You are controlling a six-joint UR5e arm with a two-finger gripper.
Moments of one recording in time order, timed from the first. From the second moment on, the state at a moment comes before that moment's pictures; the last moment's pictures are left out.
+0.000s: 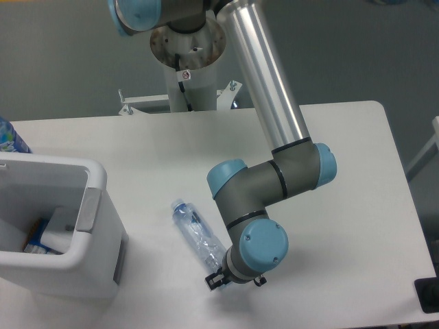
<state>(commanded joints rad) 2.35 -2.36 -1.19 -1.29 1.45 -0.15</state>
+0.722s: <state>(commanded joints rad) 2.35 -2.33 -1.18 -1.29 1.45 -0.13</state>
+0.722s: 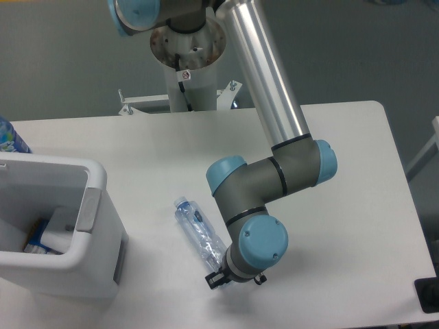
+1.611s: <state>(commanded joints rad) 2.40 -2.20 -1.18 -1.05 1.33 -0.14</state>
